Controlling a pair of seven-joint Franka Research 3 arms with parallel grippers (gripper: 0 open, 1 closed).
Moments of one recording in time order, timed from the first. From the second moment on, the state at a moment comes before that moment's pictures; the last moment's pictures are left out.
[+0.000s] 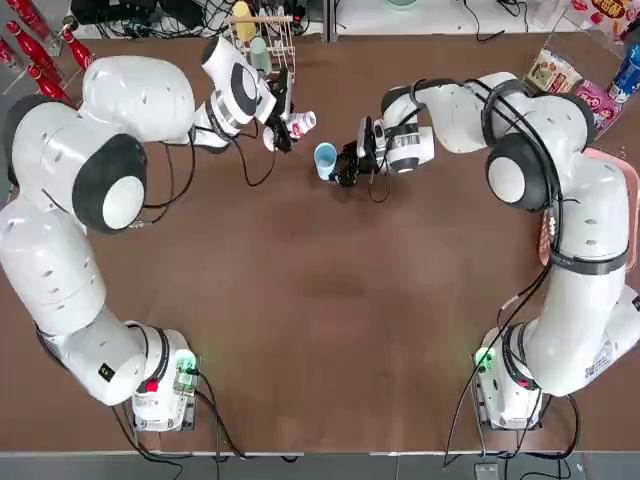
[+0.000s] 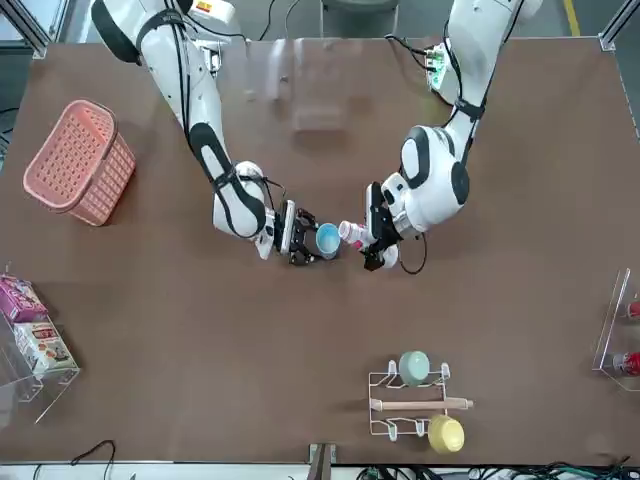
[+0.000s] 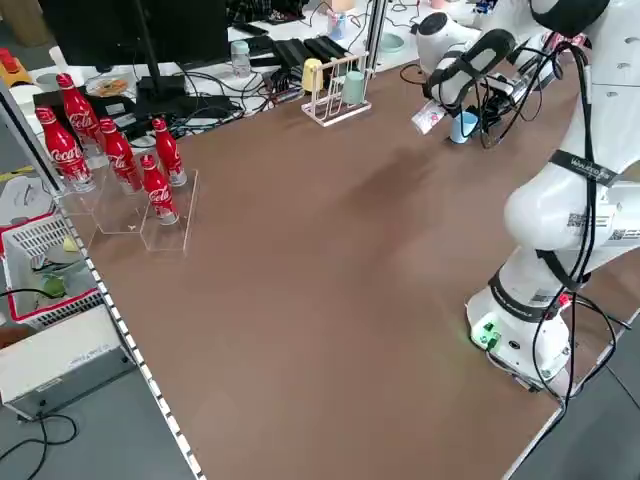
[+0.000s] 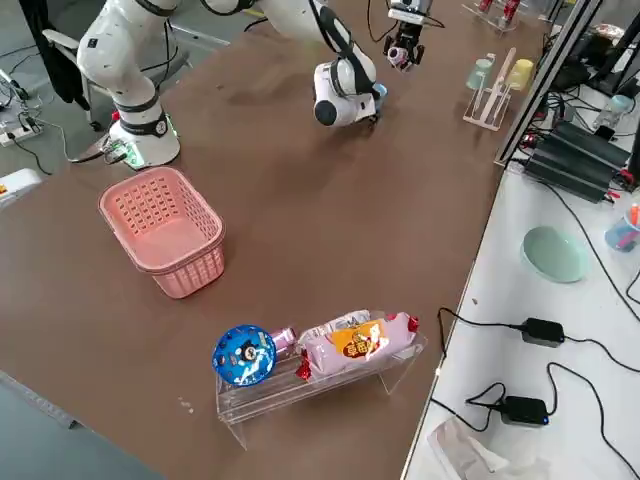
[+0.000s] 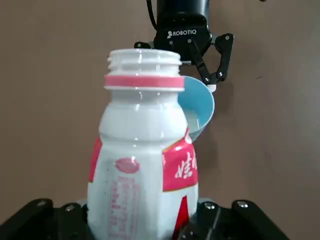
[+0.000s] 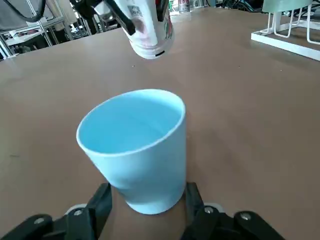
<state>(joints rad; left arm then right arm) -0.62 0.42 0.06 -1.99 -0.96 2.54 1.85 0.46 0.76 0.18 -1.85 1.91 2.42 -2.44</state>
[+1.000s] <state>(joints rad) -0.75 0.45 0.17 -1.99 -0.92 2.55 1.81 0.46 0.76 0.18 -1.85 1.91 2.42 -2.44</state>
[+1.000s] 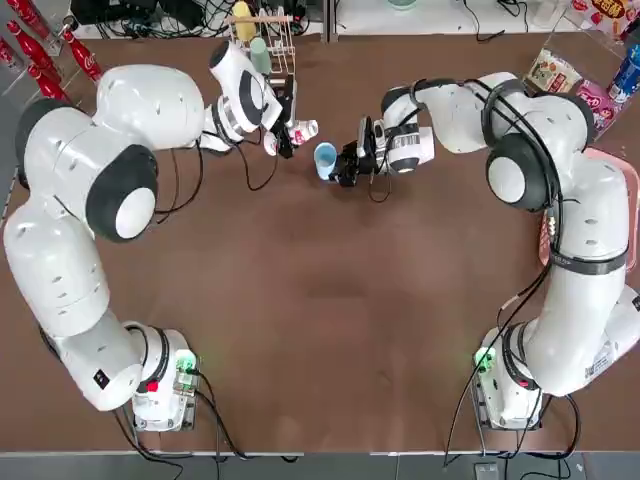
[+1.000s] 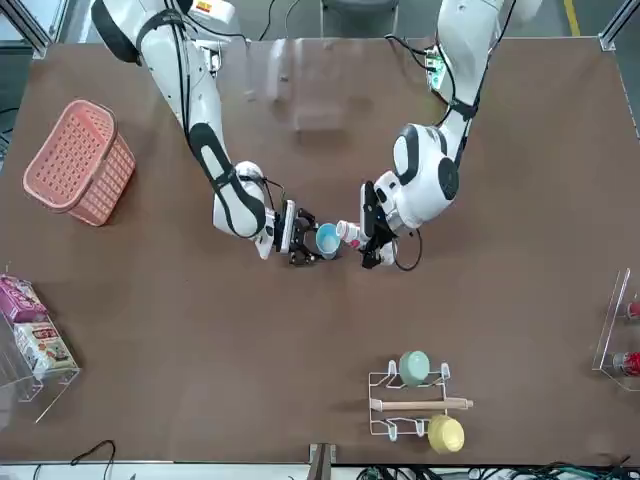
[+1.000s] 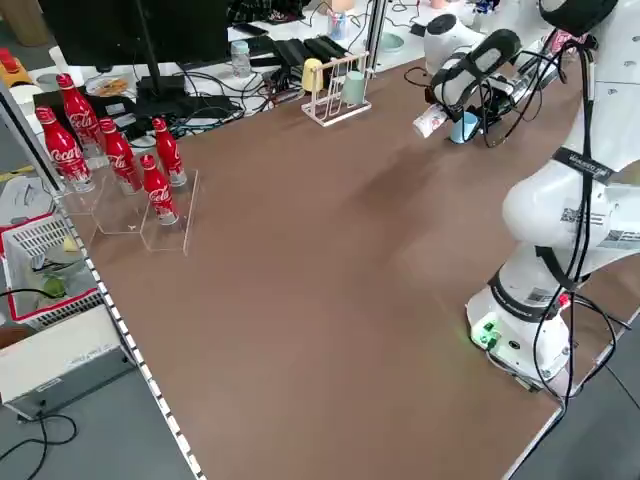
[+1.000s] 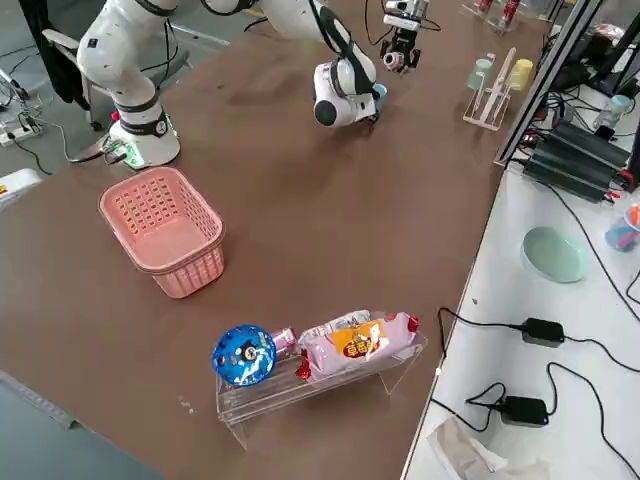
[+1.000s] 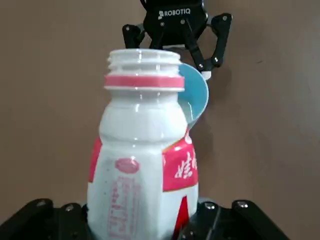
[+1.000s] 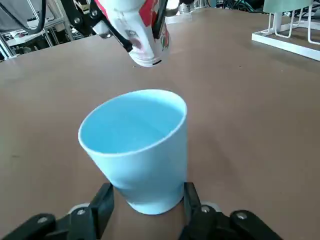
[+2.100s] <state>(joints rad) -0.83 0.45 0.24 -1.96 -0.70 2.55 1.65 0.46 0.76 0.18 -1.85 1.91 2.41 -2.44</state>
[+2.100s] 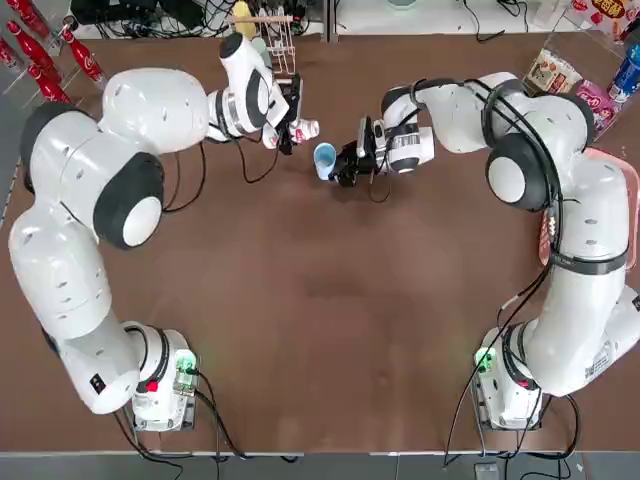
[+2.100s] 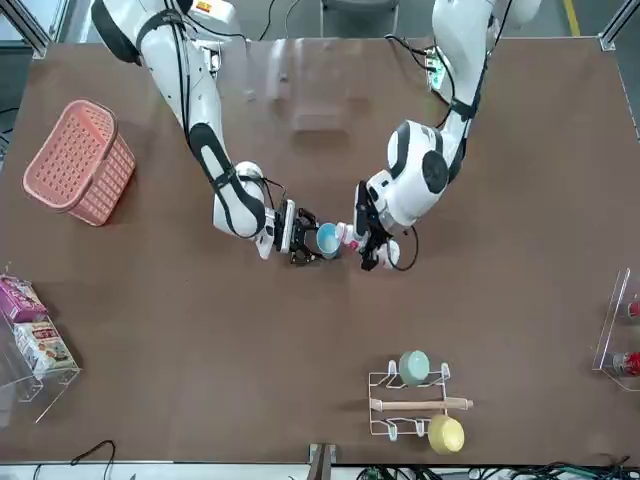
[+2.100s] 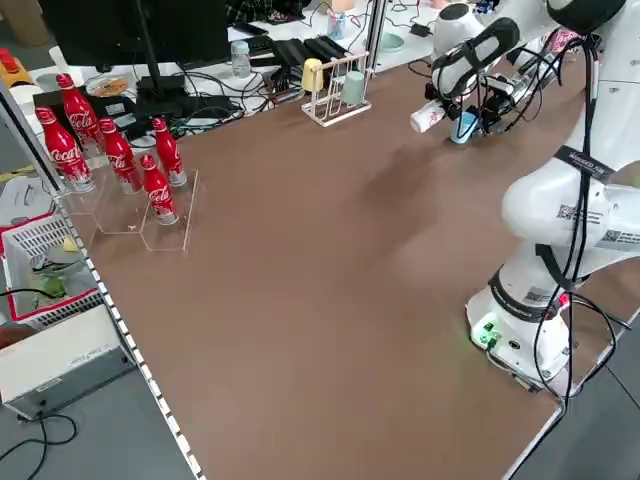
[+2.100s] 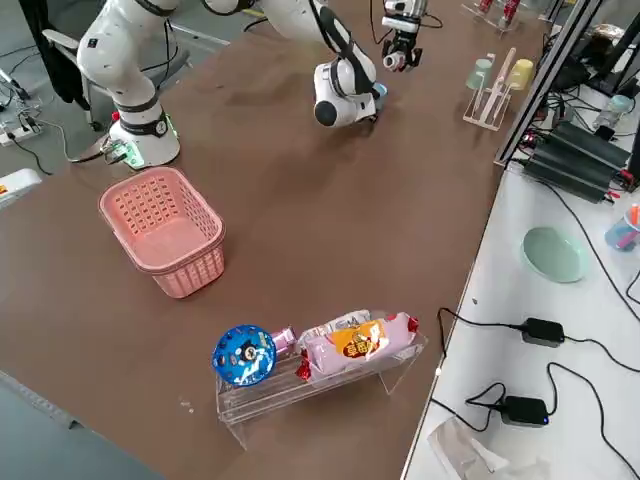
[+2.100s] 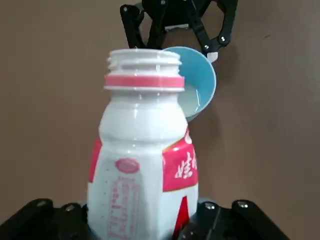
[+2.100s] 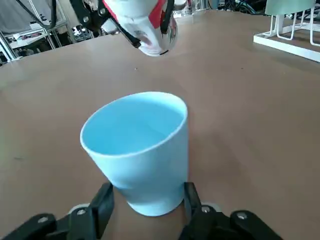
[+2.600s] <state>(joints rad) -0.86 0.46 0.25 -1.96 -0.66 2.55 1.61 0.46 0.76 0.18 -1.85 1.91 2.40 -2.44</state>
